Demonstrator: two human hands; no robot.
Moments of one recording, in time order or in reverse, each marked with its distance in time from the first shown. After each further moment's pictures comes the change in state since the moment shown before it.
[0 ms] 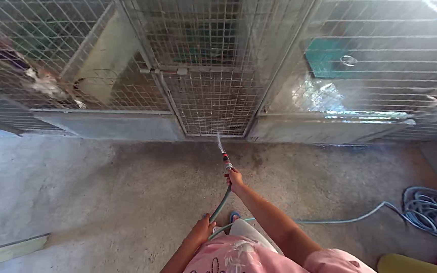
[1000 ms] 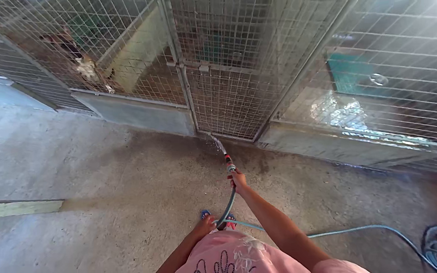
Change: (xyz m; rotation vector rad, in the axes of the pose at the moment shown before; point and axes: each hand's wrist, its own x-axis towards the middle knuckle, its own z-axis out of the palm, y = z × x) left_hand 0.037 -0.046 0.080 -0.379 0.088 0.140; right_hand -0.018 0.011 -0.024 -0.233 -0.102 -0.007
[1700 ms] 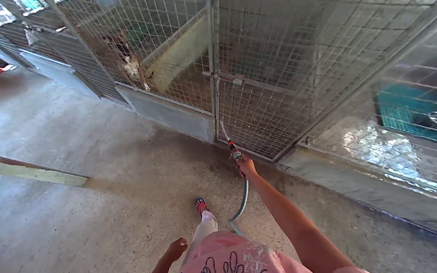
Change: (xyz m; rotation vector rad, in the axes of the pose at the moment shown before) left_hand -0.043 -0.115 -0.045 -0.074 0.208 -0.376; right_hand 0.023 -0.123 0.077 -0.585 -0.187 -0.278
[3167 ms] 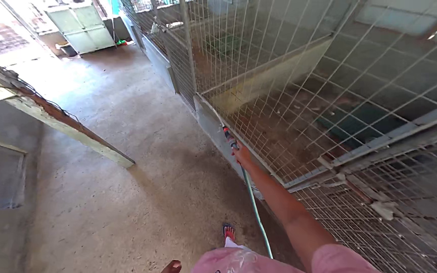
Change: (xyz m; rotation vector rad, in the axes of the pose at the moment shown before) left_hand 0.081 -0.044 -0.252 -0.731 0.377 -0.182; right_hand 0.240 -0.429 0.381 -0.528 -0.366 -0.414
